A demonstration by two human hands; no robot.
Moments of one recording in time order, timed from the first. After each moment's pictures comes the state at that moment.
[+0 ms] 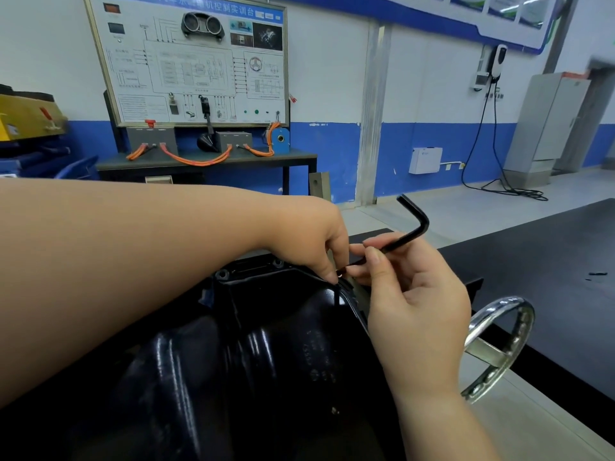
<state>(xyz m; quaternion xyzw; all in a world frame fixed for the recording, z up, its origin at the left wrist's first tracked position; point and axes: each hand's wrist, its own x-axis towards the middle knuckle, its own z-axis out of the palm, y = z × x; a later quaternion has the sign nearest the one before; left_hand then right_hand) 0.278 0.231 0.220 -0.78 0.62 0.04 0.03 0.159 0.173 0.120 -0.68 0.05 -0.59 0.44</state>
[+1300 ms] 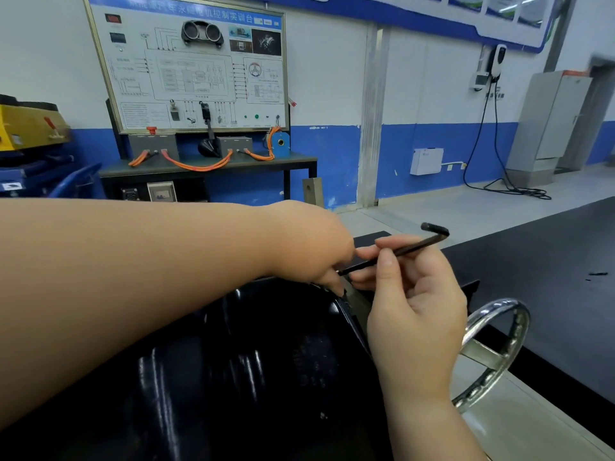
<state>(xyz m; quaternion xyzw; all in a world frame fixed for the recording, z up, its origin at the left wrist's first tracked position) 0.264 0.221 0.215 -0.75 0.60 -0.13 0.26 0.157 0.174 0.123 -0.61 0.07 -0.61 0.50</state>
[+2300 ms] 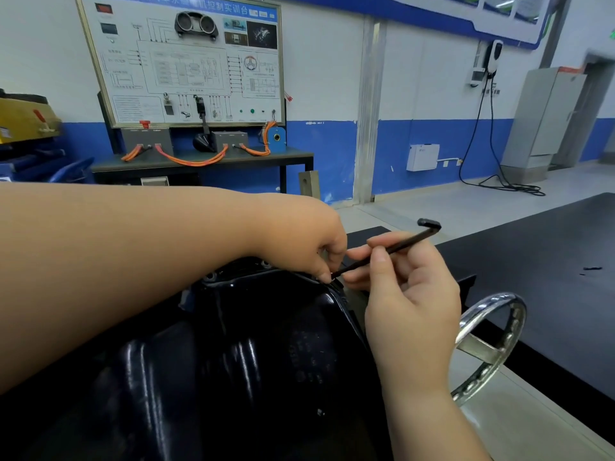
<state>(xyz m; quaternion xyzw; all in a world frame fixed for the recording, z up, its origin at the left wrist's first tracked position) 0.270 0.228 0.220 -0.77 0.63 -0.02 0.12 0.156 0.173 0.122 -0.62 0.08 -0.58 0.52</state>
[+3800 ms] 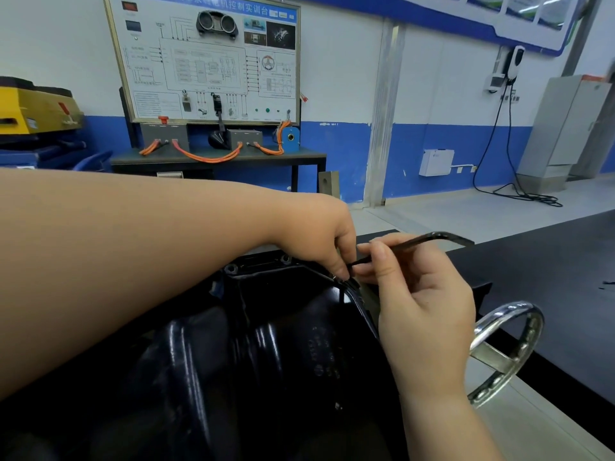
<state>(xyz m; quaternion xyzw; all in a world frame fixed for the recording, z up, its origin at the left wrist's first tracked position) 0.275 0.233 0.221 -0.77 0.63 0.05 0.00 0.156 0.172 0.121 -0.67 0.04 -0.58 0.46</state>
